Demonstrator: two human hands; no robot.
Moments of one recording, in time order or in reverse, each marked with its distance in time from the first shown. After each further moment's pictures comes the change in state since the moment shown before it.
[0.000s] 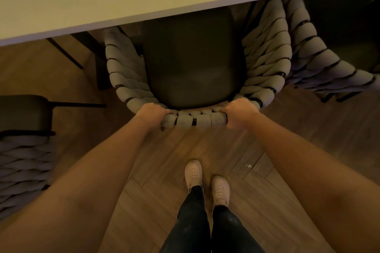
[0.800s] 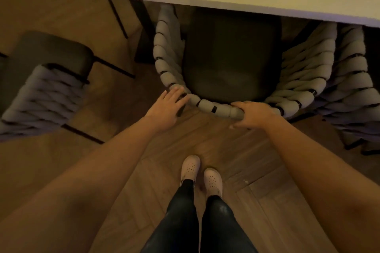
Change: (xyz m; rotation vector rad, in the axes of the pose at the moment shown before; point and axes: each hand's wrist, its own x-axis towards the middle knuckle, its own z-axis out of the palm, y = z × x) left_hand -0.076 0.031 0.050 -0.350 0.257 -0.238; right_hand 0.005 -0.014 -0.012 0.090 -0.166 -0.038
